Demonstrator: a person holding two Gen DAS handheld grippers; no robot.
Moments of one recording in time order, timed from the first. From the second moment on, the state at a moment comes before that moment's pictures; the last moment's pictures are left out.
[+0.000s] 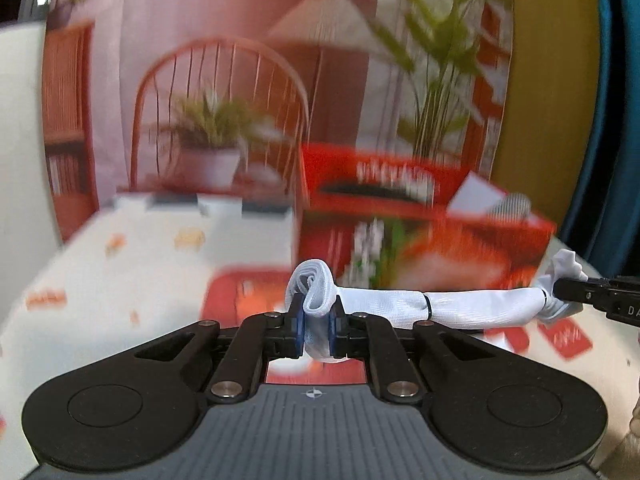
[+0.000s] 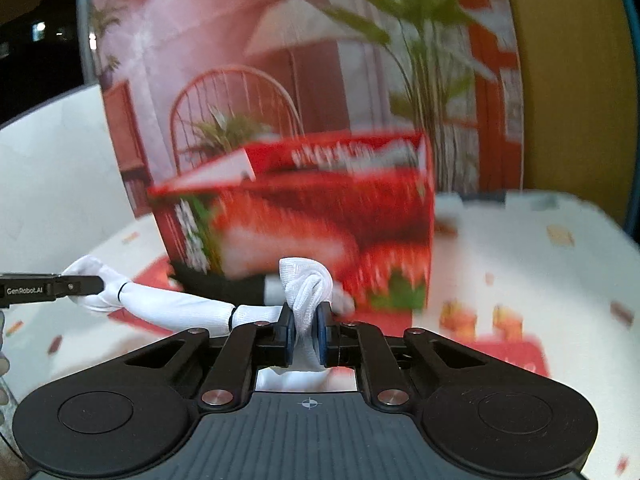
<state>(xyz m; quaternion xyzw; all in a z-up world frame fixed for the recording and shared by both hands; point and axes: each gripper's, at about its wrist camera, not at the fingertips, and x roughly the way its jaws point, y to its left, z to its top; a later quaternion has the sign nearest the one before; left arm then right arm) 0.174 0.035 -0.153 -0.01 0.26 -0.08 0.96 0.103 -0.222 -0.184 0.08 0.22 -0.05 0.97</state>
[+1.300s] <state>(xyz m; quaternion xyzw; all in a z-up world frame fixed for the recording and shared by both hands) 0.383 -0.049 -0.159 0.11 0.37 -0.12 0.92 0.295 -0.286 -0.159 -0.09 0.32 -0.09 0.94</state>
